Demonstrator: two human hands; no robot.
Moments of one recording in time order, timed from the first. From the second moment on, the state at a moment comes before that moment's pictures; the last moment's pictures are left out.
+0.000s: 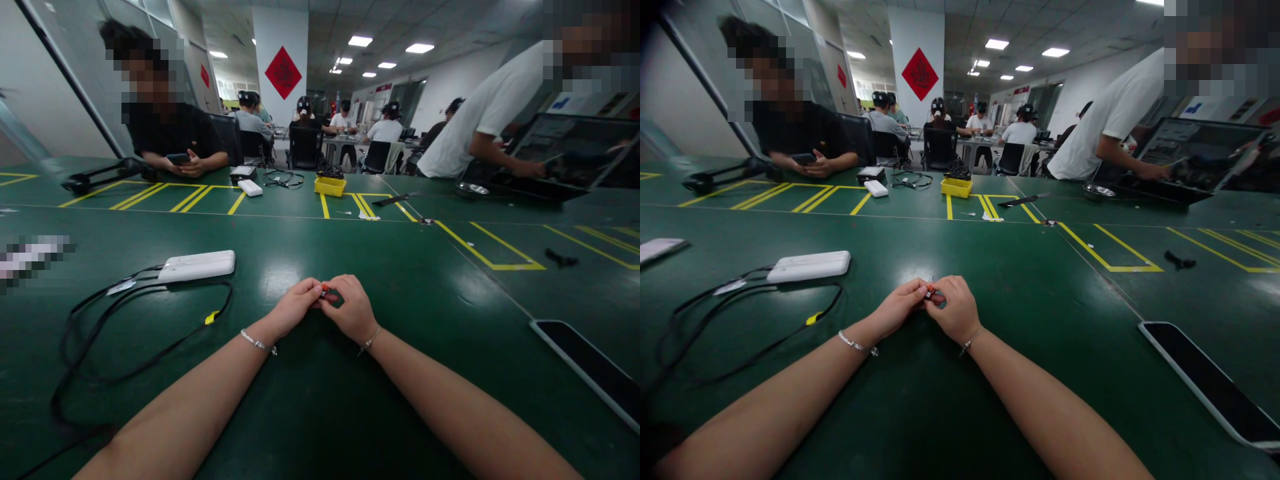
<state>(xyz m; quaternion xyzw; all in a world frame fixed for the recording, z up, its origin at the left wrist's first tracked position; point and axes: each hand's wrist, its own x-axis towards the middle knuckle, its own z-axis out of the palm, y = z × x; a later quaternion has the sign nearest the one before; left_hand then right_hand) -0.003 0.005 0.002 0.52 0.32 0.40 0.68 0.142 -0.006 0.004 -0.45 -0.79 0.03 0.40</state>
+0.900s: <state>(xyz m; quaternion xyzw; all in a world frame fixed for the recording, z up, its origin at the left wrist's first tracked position) -0.001 0.011 0.004 0.56 0.36 0.36 0.66 0.141 -0.010 0.005 -0.50 -0.78 0.02 0.36</state>
